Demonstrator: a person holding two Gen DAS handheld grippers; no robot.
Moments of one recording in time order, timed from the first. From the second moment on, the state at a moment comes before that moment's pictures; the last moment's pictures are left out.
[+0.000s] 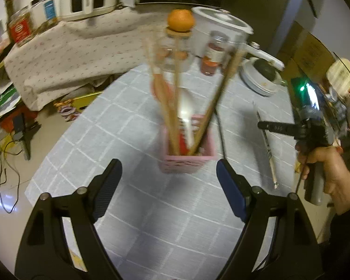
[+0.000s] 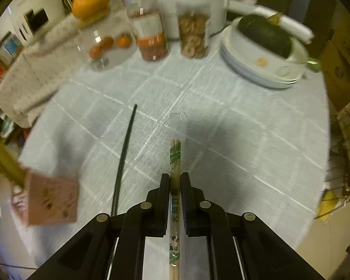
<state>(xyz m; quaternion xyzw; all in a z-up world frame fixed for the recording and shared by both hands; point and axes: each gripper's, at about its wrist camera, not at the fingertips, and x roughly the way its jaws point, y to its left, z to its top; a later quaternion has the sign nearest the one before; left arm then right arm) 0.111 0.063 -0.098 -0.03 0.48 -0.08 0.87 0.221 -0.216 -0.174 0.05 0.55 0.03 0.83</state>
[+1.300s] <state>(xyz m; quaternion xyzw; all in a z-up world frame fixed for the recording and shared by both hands) 0.280 -0.116 -0.241 0.05 0.59 -0.04 0.81 0.174 -0.326 -0.183 0.12 0.54 0.05 0.83</state>
